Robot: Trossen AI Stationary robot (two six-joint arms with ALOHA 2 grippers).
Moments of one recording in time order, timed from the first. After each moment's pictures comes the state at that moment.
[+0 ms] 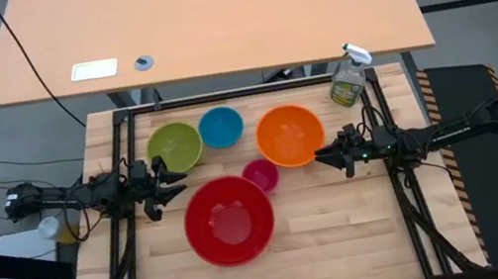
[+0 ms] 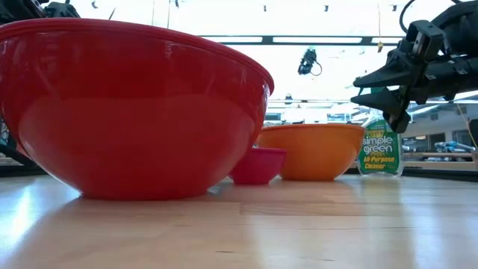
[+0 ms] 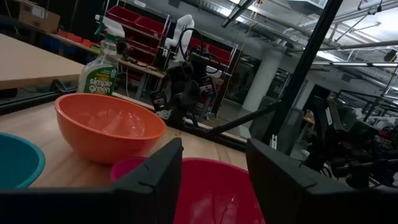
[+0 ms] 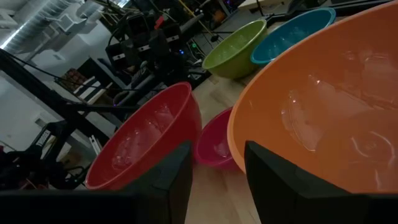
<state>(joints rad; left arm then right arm) -0.13 0.16 0.01 0.31 -0.14 -0.35 -0.04 0.64 0.01 0.52 0.08 0.68</state>
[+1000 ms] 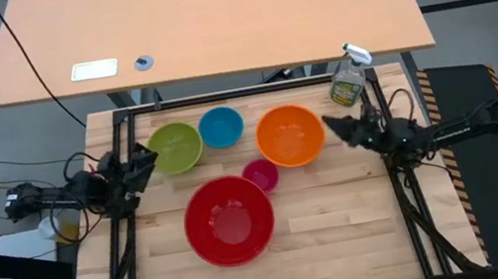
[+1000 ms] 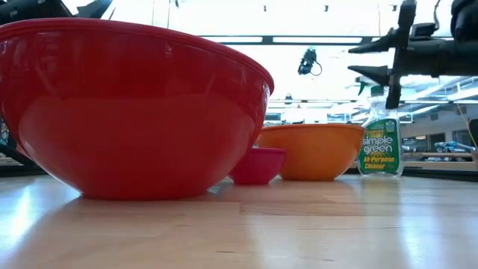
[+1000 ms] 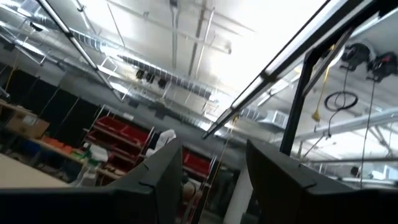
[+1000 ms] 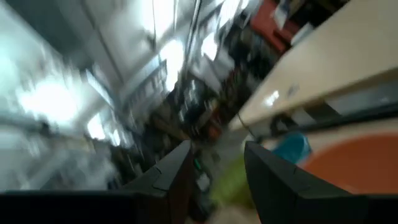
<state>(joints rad) -0.13 0.16 0.01 0.83 -0.24 -0.33 -0.06 0.64 0.01 0.94 0.49 0.82</state>
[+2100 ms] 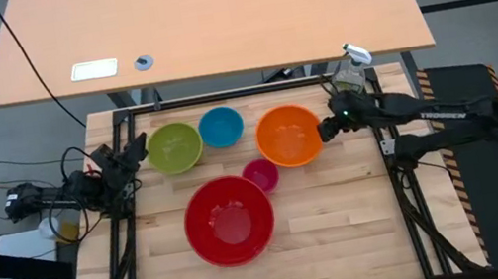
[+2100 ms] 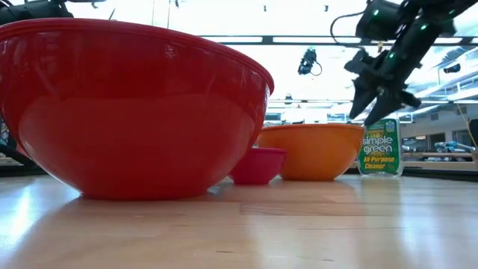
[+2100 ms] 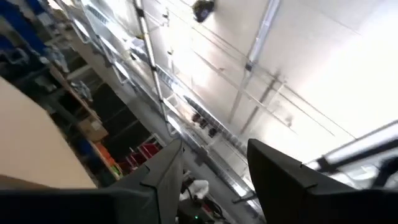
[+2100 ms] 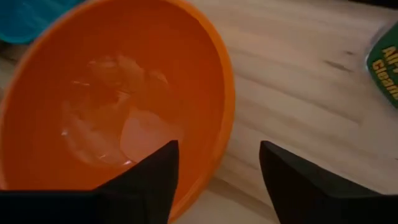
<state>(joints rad) -0.13 0.16 0.01 0.92 -0.66 -0.54 -0.41 0.98 0.65 -0.62 0.19 0.70</state>
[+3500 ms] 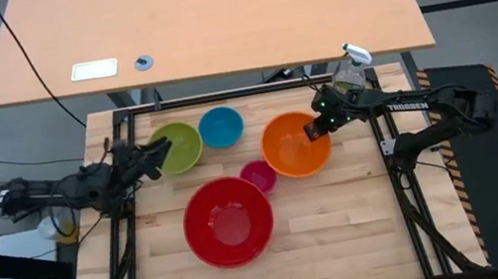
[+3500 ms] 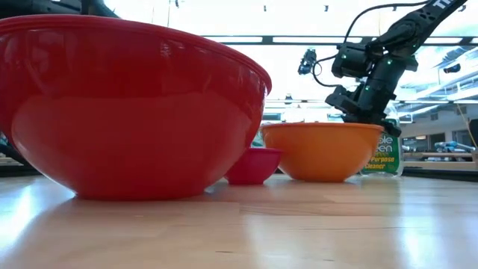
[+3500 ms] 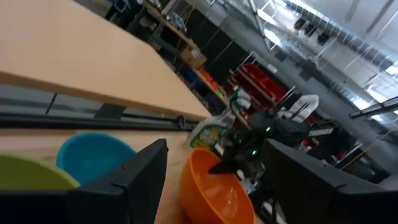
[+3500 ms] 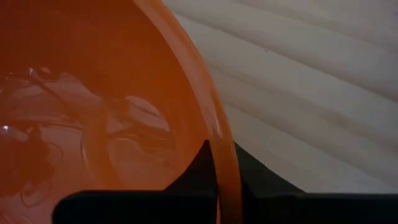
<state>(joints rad) -0.13 0.32 0.30 0.08 -0.76 -0.71 -0.57 1.28 0.65 -0.43 -0.05 0.61</state>
